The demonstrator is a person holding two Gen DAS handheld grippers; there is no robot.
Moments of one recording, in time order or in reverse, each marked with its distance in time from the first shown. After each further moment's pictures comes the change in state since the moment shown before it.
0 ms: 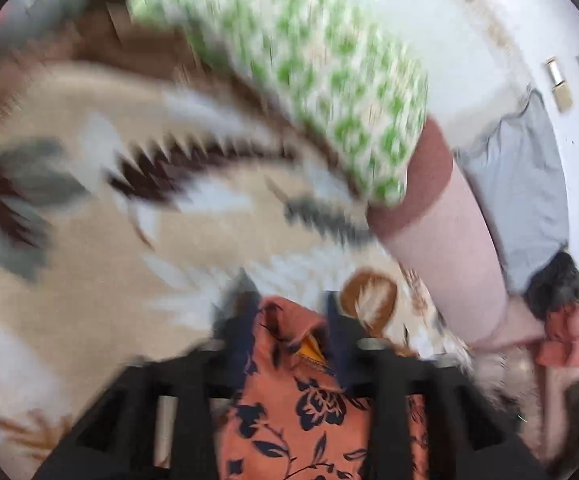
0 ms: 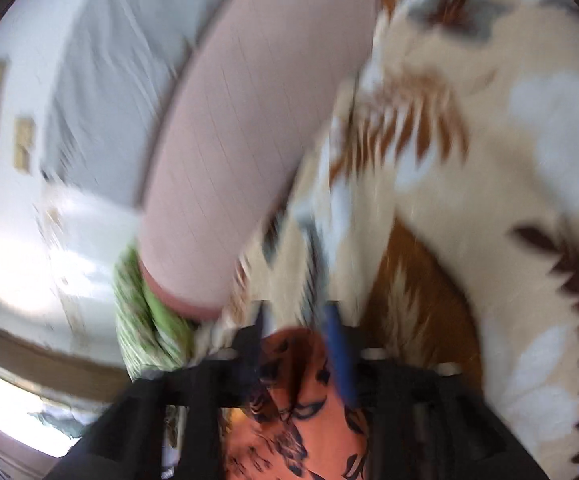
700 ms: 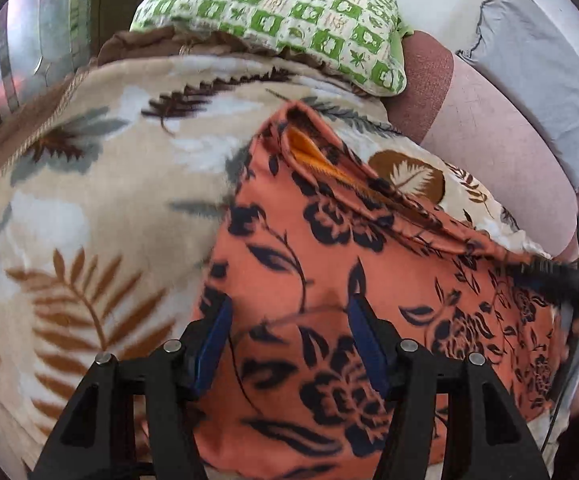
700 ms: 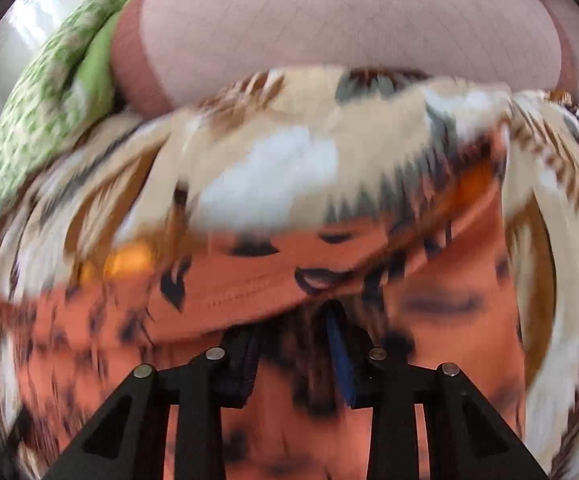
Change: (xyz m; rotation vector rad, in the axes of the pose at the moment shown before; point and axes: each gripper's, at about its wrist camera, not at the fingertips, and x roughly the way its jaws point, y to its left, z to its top) left arm 0.001 -0.035 -0.130 0.257 0.051 0.288; right arm 0.128 0.102 -0.136 -0.758 0.318 -0.558
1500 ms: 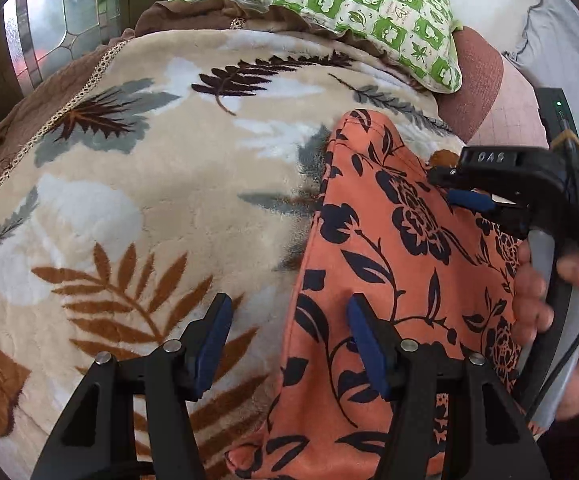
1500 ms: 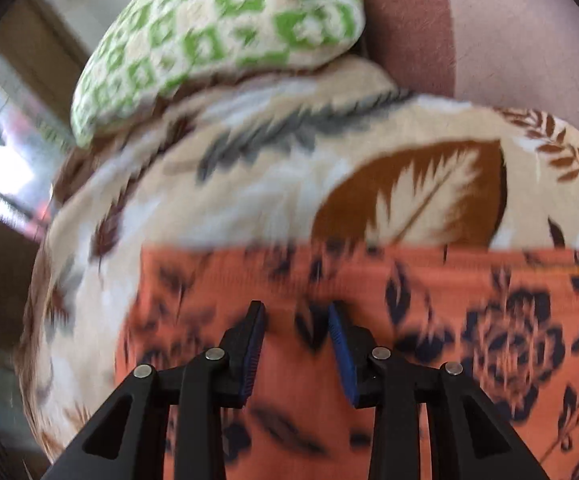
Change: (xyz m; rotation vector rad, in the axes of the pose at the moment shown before) left arm 0.012 0.041 0.013 -0.082 0.097 0.078; right arm 0.045 0.247 -0.027 -0.228 0.054 0.245
